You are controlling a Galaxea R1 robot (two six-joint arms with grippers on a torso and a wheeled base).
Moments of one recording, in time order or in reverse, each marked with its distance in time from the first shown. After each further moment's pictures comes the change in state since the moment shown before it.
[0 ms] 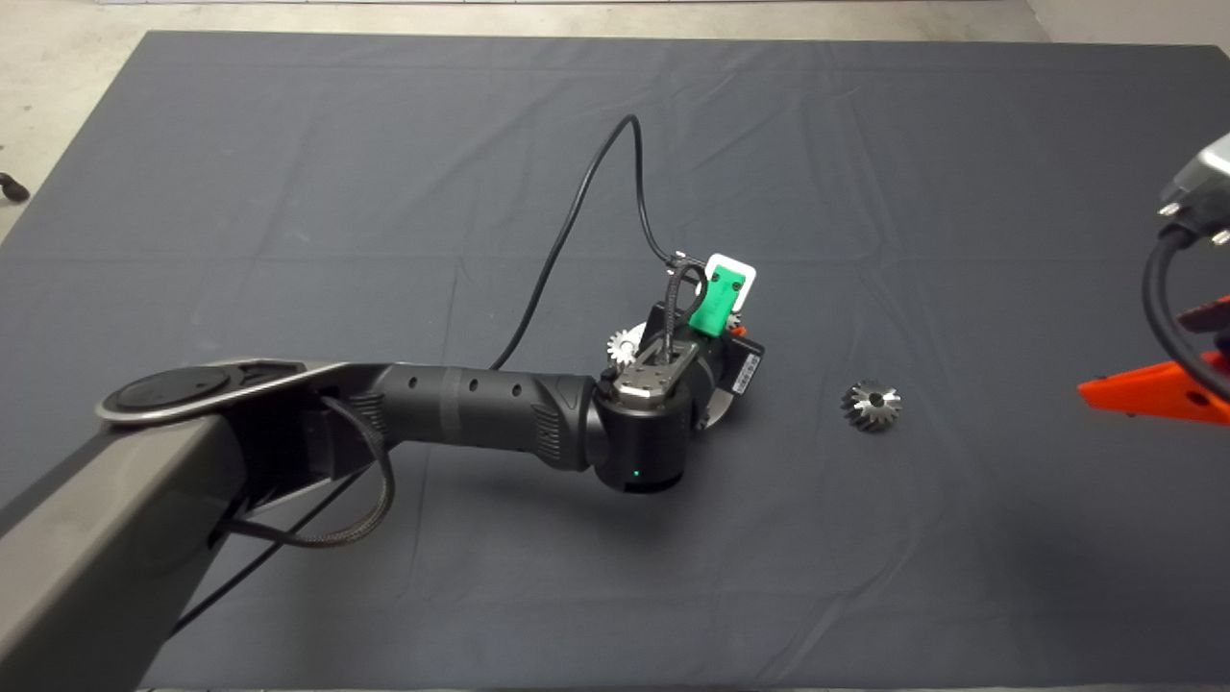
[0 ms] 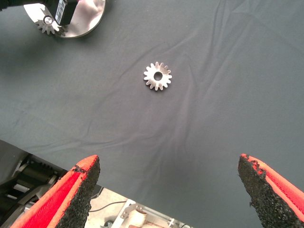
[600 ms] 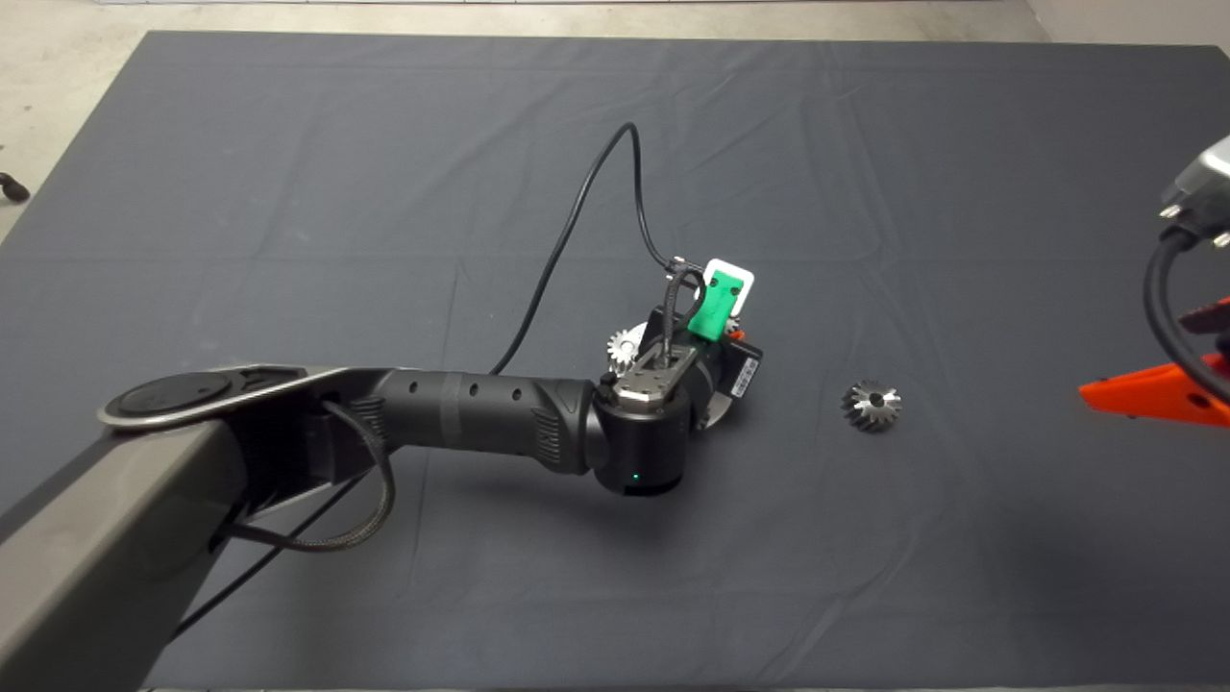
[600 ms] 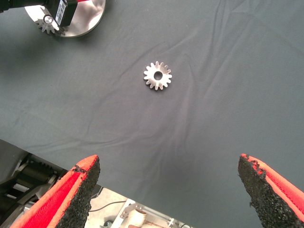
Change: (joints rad) left arm 0.006 0.000 -0.001 0.000 -0.001 0.002; right arm 0.000 0.000 0.003 0.000 0.000 0.000
